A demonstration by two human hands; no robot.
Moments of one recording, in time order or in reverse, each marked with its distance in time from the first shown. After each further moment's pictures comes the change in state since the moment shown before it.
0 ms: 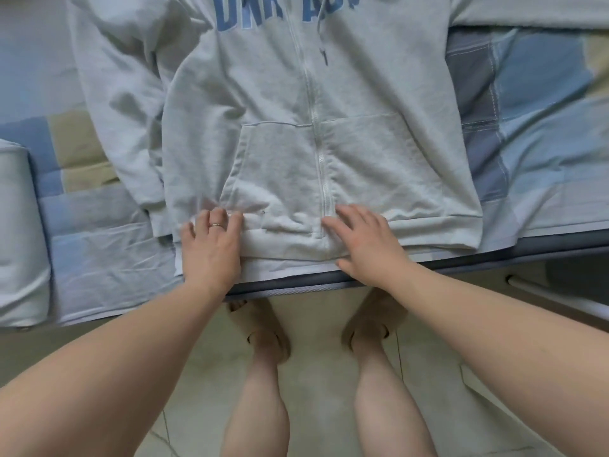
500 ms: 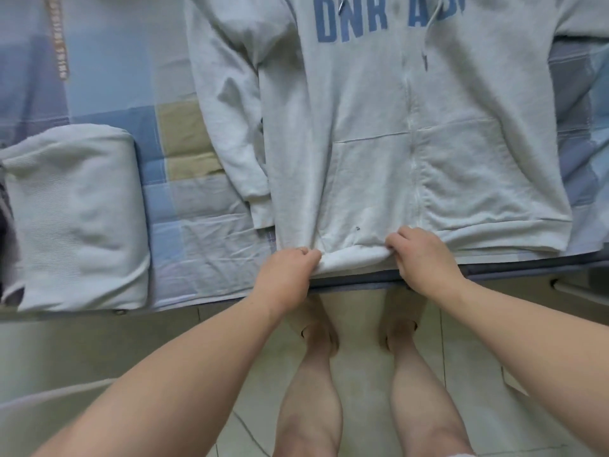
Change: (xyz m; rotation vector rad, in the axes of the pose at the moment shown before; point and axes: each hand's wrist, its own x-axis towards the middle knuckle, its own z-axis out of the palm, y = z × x) left_hand -0.032 -0.083 0.013 -0.392 -0.201 0.426; right_hand 0.023 -0.091 0.027 -0.105 0.147 0.085
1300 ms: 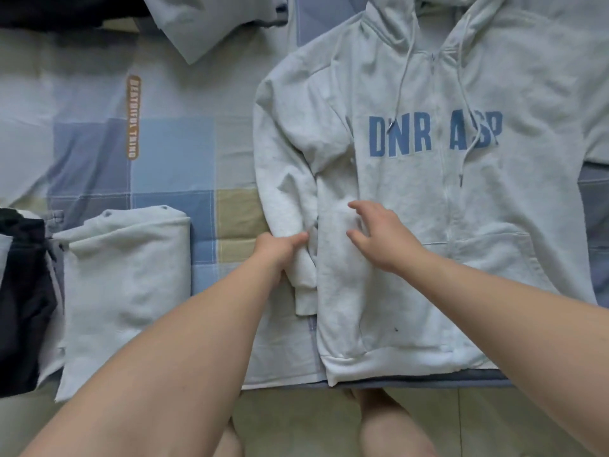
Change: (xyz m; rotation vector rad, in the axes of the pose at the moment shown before) left_hand 0.096 -0.118 -0.133 -1.445 0.245 -0.921; right_hand 0.200 -0.103 -0.123 0.431 -0.122 0.111
